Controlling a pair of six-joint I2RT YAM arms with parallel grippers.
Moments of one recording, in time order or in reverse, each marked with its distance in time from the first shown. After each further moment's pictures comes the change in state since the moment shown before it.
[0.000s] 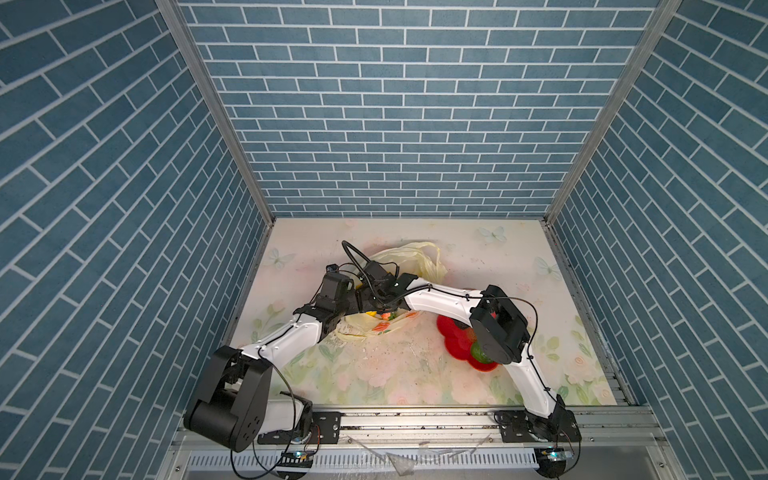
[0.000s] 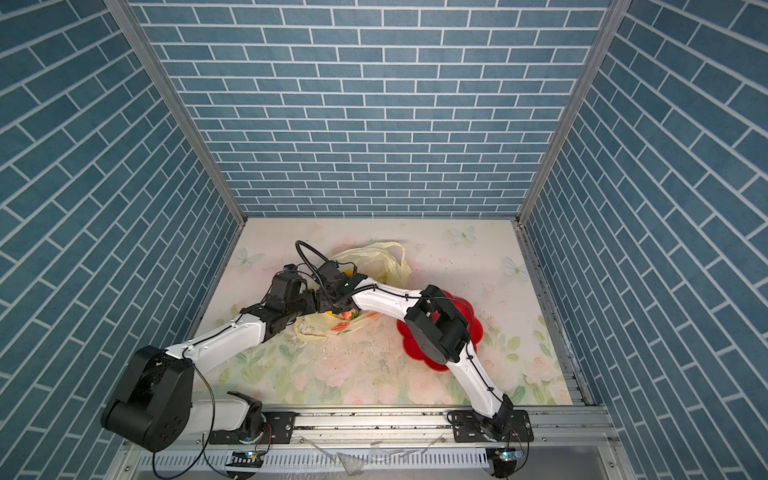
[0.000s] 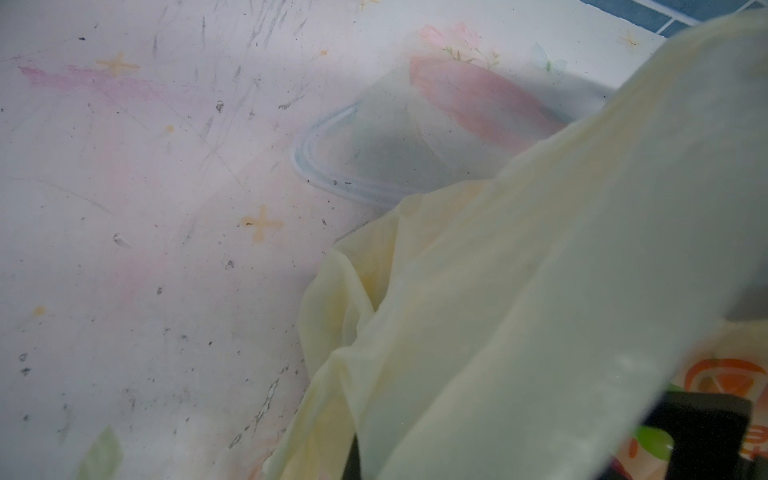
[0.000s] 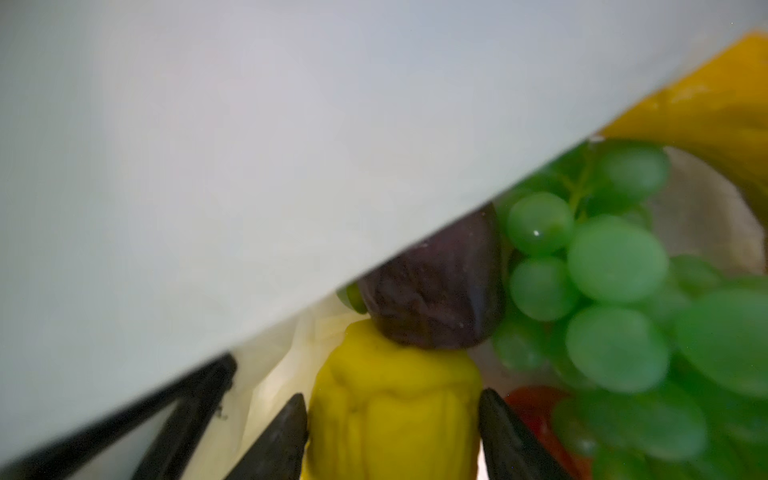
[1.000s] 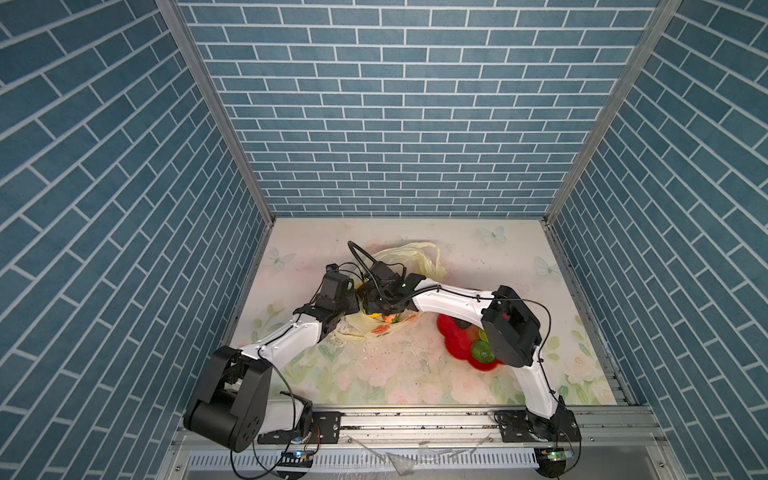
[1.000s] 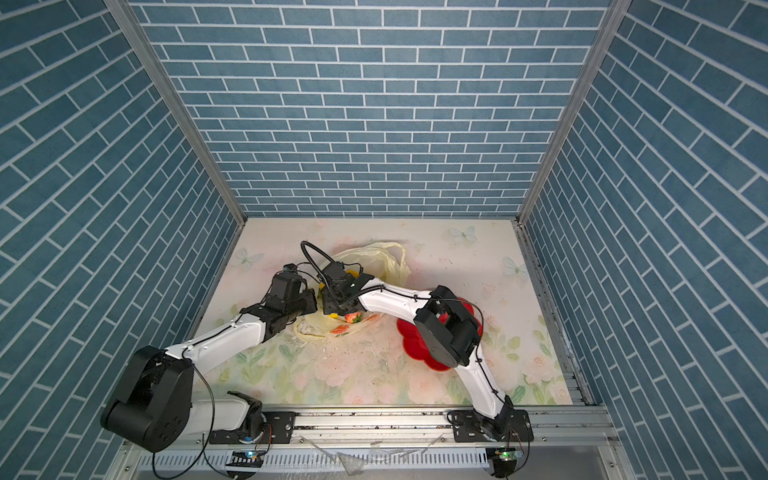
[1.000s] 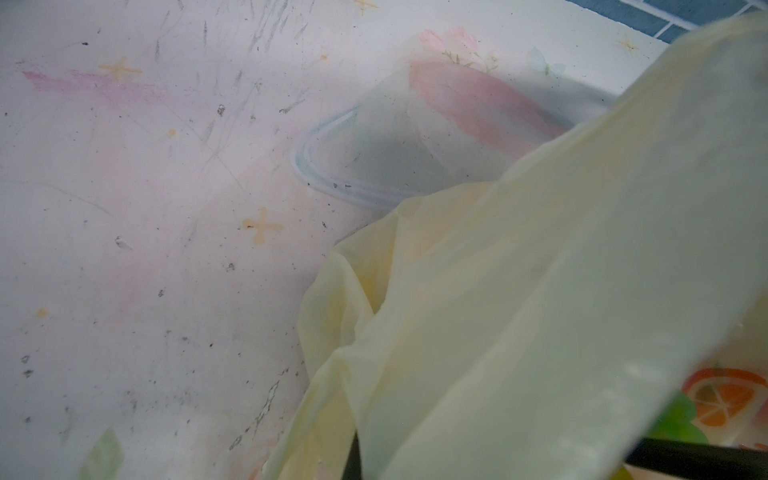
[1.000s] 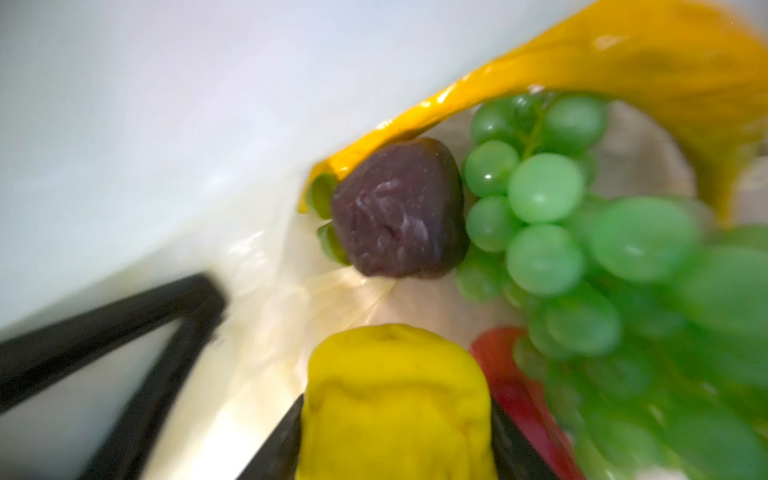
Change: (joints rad) left arm 0.000 -0.002 0.000 0.002 -0.004 0.000; right arm -0.012 -0.156 -0.144 -0.002 -0.011 0.015
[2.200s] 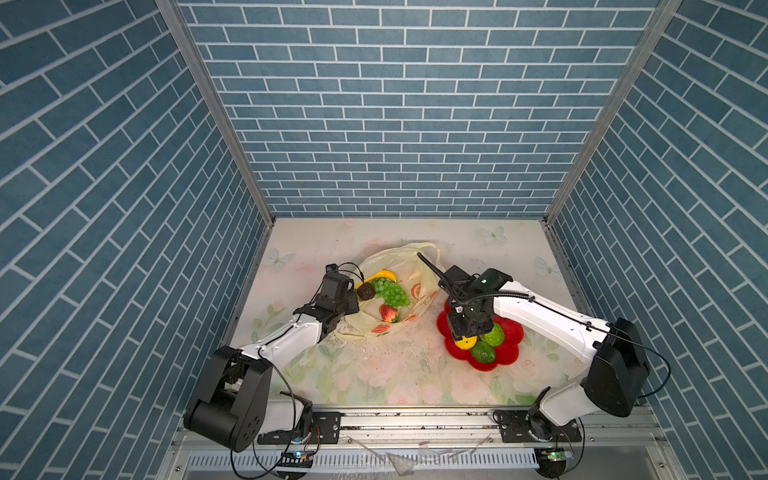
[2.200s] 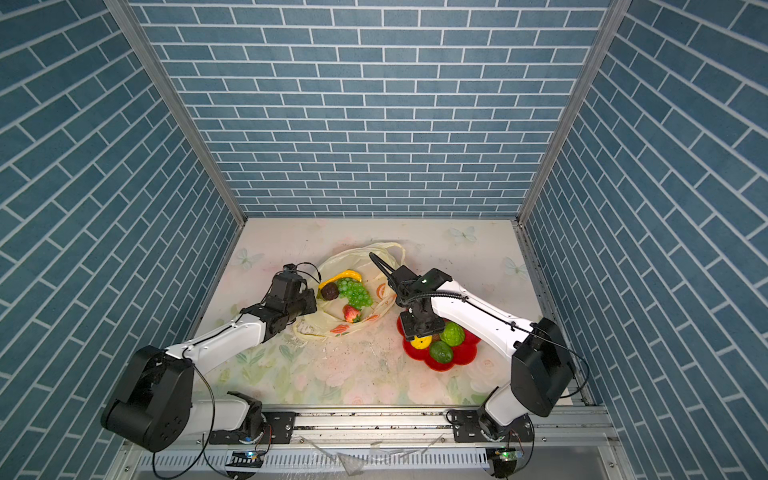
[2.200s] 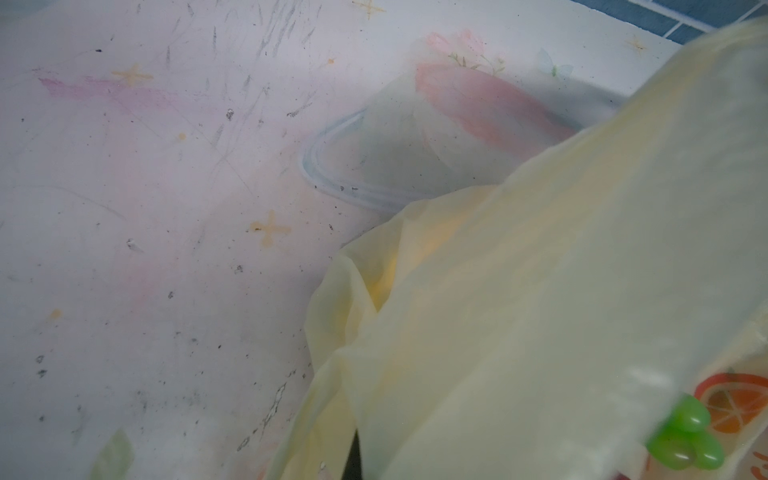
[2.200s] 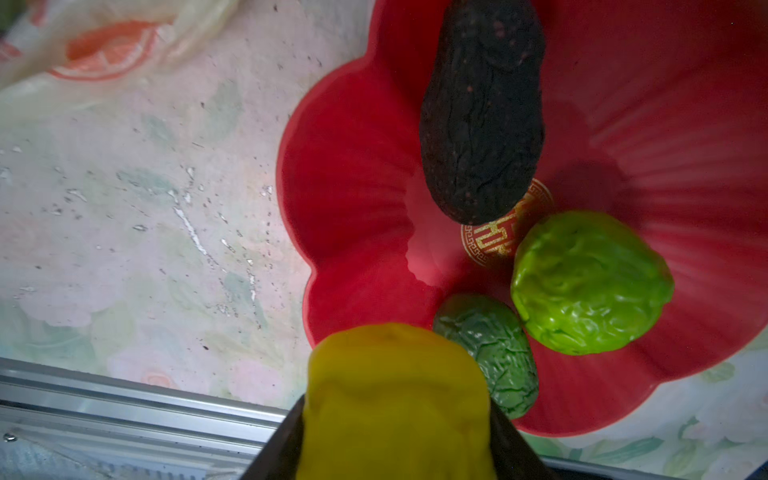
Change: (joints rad) left arm 0.000 0.002 0.000 0.000 -0.016 0.006; right arm -0.196 -0.551 -0.415 -0.719 -0.002 -0.216
